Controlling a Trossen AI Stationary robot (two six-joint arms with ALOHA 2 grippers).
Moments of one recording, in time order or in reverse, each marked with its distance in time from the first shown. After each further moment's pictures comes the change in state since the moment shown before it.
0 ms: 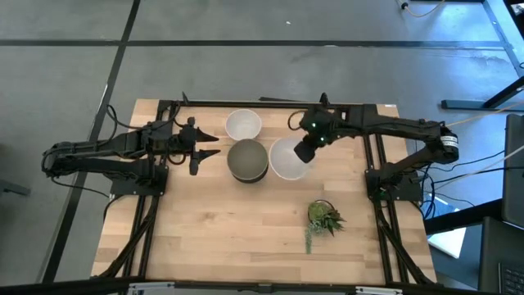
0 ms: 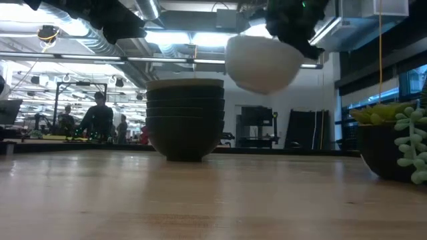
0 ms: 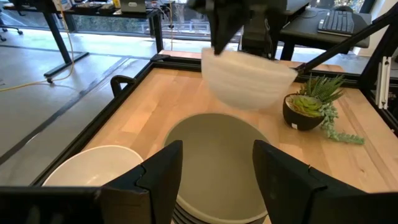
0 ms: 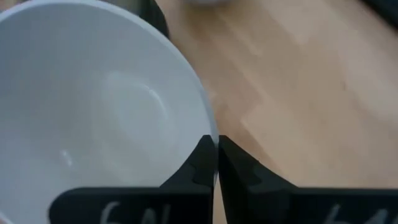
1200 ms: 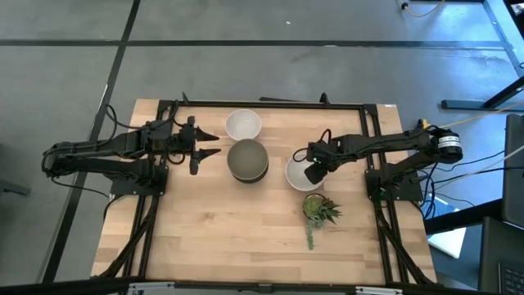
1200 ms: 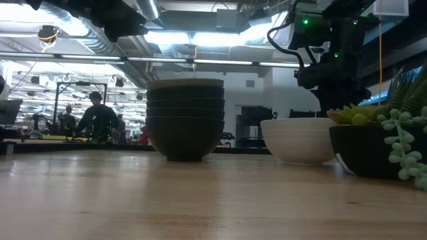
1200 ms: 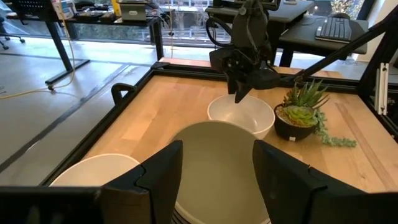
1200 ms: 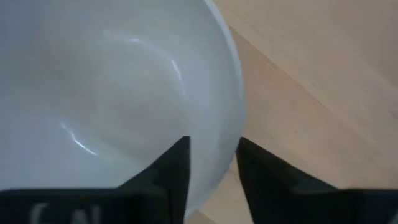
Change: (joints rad) left arm 0.000 0.000 0.000 0.029 0.000 0.008; right arm 0.120 -0.031 -0.458 0.093 0.075 0.319
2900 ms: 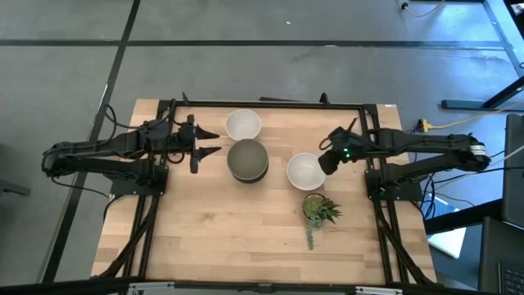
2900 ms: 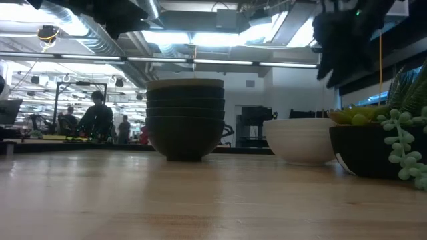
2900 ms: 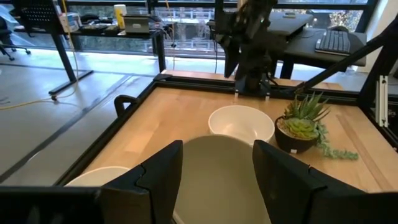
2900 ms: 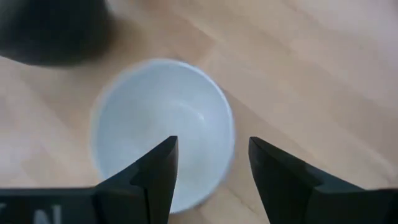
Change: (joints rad) left arm 0.000 -0.001 0.000 0.048 -0.008 0.003; right arm 0.009 -0.361 0.014 -0.025 0.105 -0.024
